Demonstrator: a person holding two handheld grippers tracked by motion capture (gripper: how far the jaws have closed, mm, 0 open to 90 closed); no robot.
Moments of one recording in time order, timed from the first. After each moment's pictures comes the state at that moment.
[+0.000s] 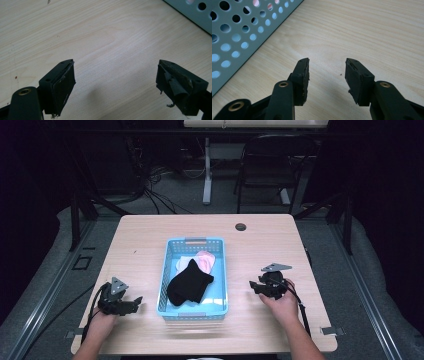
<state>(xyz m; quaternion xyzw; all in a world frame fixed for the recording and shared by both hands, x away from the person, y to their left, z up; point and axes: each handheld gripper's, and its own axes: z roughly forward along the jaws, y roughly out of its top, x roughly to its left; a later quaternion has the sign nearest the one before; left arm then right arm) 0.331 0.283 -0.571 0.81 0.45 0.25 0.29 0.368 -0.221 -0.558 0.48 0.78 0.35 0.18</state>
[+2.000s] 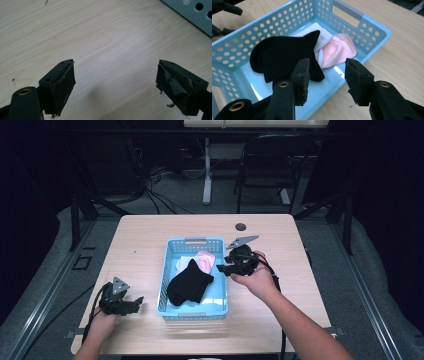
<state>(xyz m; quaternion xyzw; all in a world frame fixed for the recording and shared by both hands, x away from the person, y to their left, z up) 0.331 0.280 -0.571 0.81 0.44 0.25 0.29 0.393 -0.125 -0.458 0.34 0.85 0.38 0.13</state>
